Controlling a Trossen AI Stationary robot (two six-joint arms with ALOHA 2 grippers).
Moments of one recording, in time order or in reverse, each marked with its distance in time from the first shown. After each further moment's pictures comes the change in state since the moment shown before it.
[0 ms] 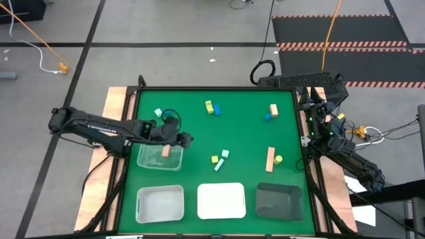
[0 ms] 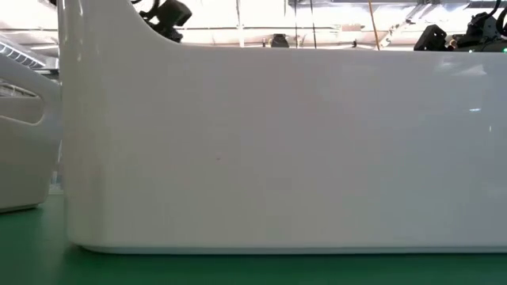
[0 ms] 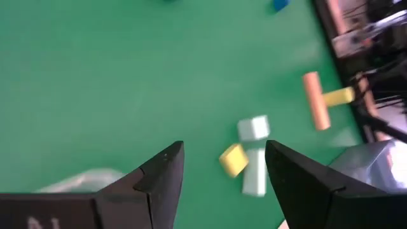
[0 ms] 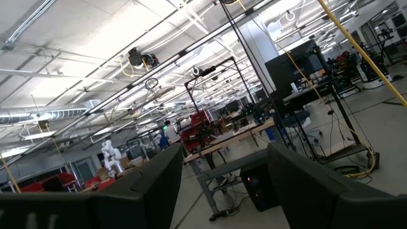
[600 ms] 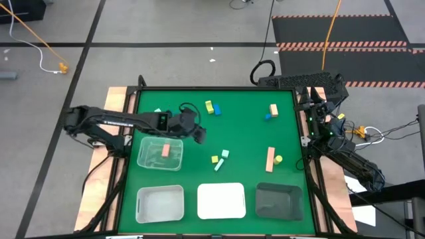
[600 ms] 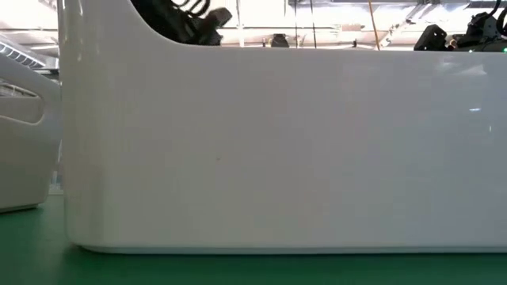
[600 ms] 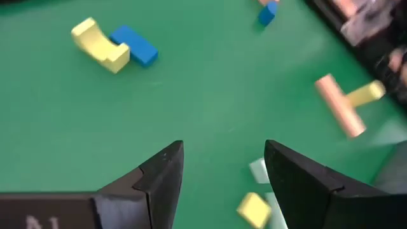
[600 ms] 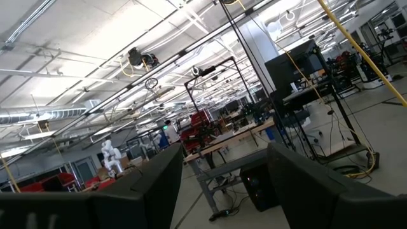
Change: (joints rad) left arm 0.113 0.245 0.252 -0.041 0.010 0.416; right arm 0.000 0.000 0.000 -0.002 0.000 0.000
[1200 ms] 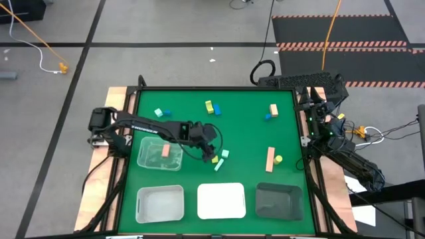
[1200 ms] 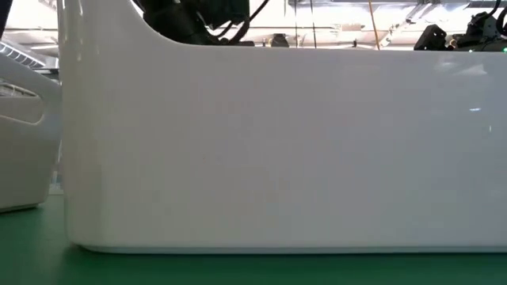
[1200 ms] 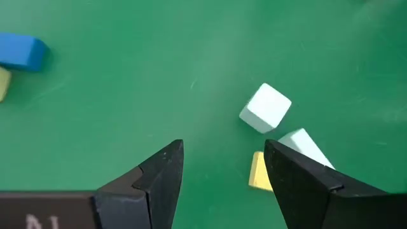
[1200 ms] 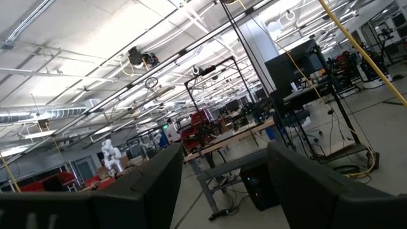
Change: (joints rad) left arm -0.066 0.290 0.106 0.059 0.149 0.421; right arm 0.001 0.000 0.000 0.001 0.000 0.000
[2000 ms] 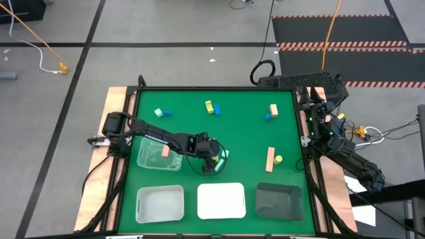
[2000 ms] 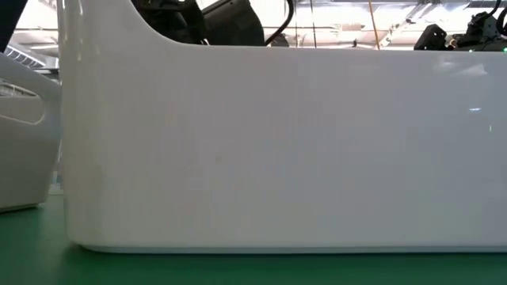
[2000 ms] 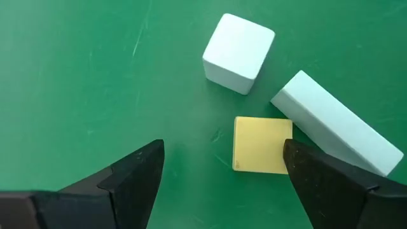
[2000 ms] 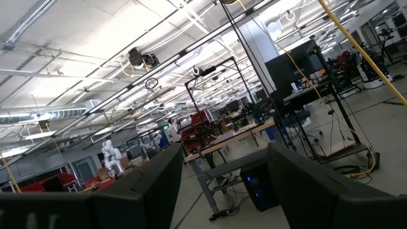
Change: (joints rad) left arm -0.070 0.167 0.000 0.057 -0.036 0.160; right arm 0.000 0.000 0.000 0.001 0.000 0.000
